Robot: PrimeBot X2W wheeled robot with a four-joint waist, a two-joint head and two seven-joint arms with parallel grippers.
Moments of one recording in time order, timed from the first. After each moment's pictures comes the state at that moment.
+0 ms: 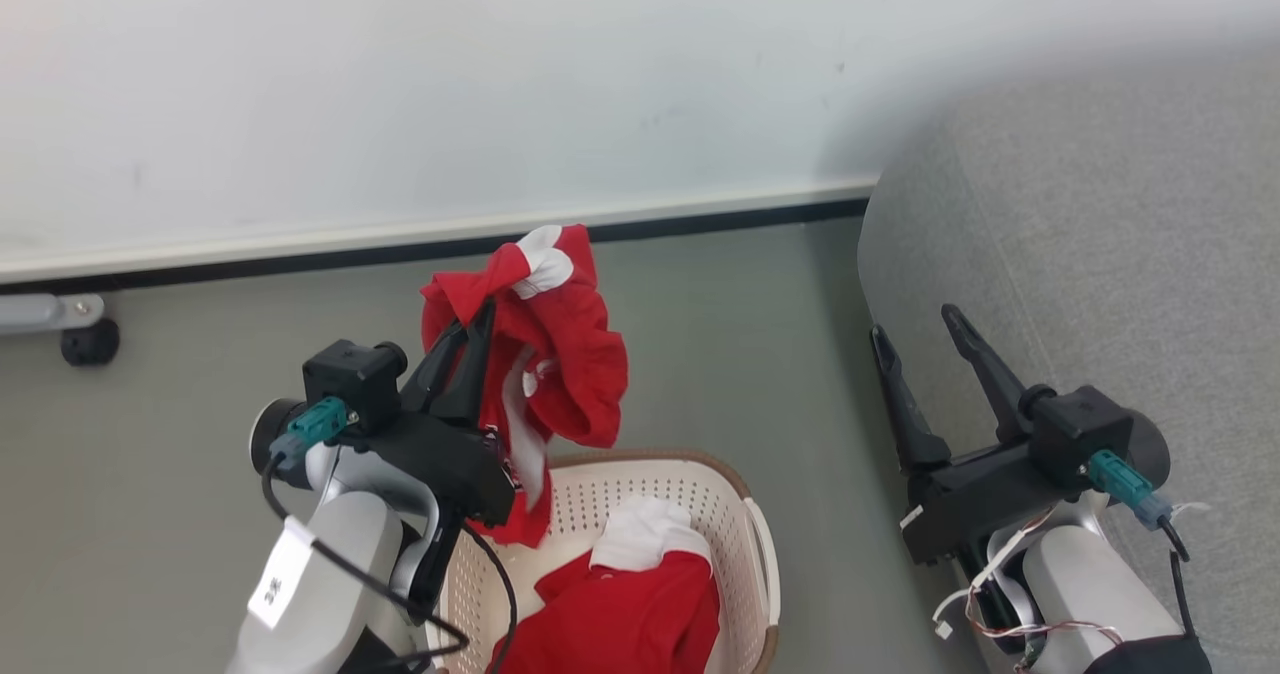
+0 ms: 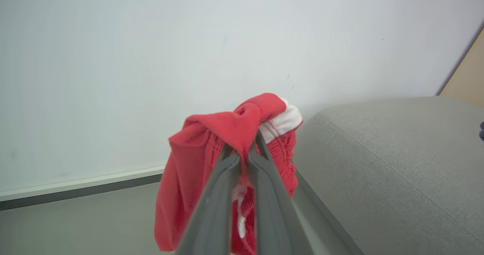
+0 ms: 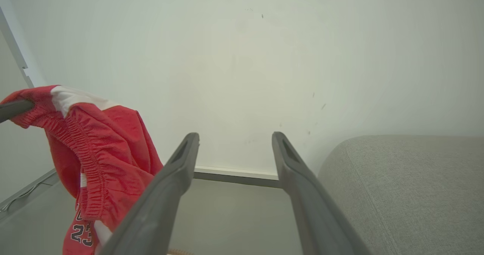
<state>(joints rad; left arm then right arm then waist) -0.56 0.08 -0.37 0.67 -0.47 -0.11 -0.25 -0.40 -0.15 0.33 0.38 0.26 0.06 -0.26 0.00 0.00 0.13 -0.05</state>
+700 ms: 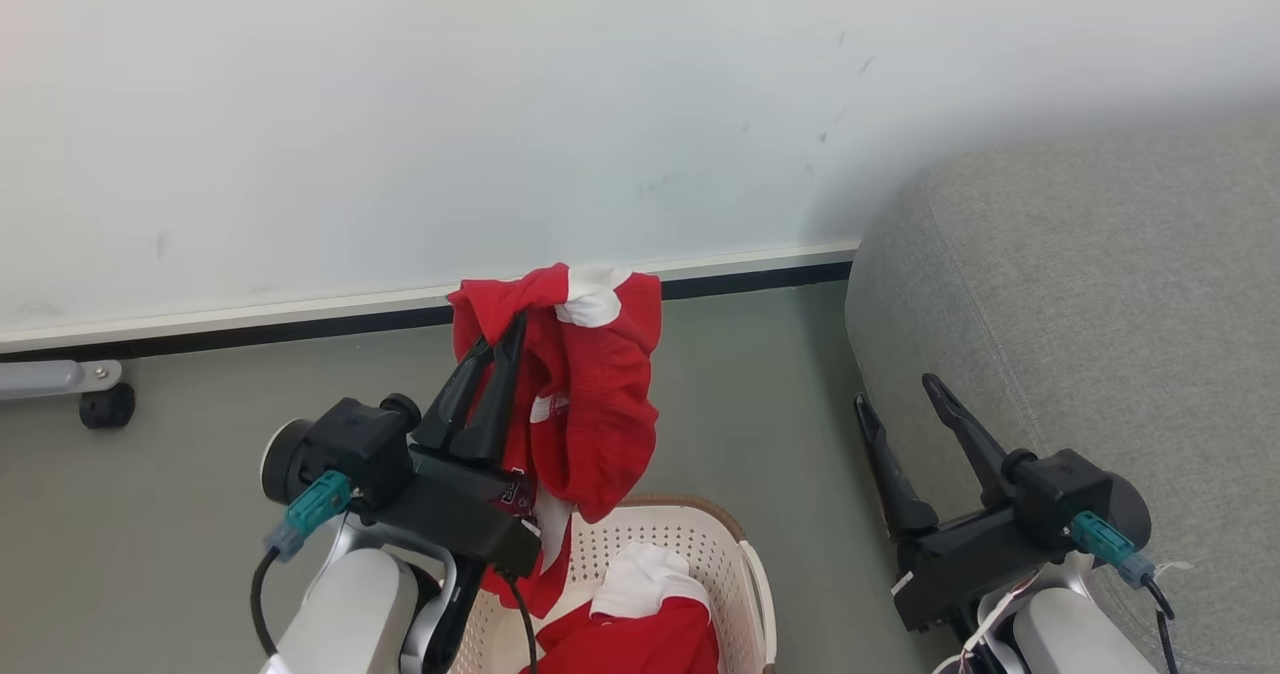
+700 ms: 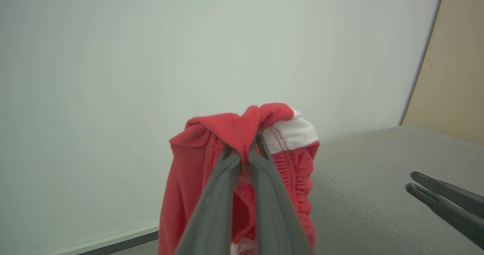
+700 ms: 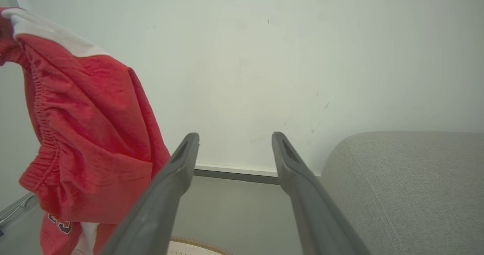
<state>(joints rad) -0.37 0.11 -0.38 0.29 -0.43 -0.07 -0.25 -0.30 -0.15 0.35 0.36 0.27 0.07 -0.26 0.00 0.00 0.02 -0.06</state>
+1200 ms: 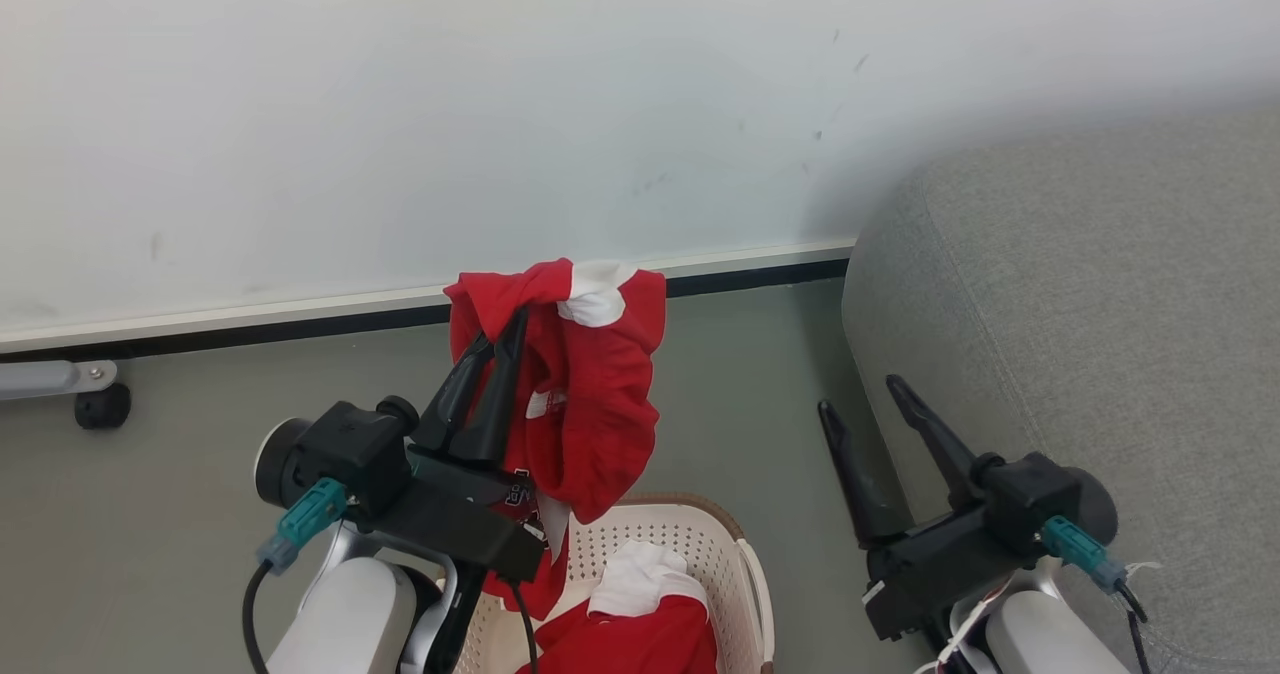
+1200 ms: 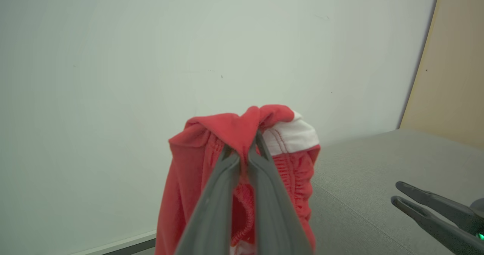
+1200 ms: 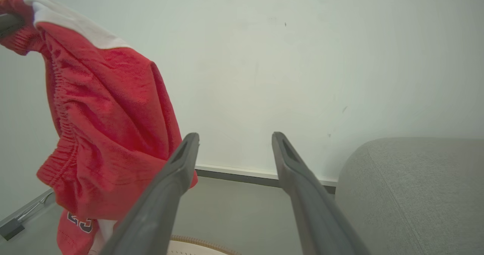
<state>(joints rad) -0.34 0.12 -0.38 0.18 -0.43 -0.04 -0.21 -0.30 -0.13 0.39 0.33 0.27 0.08 -0.26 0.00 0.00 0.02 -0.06</state>
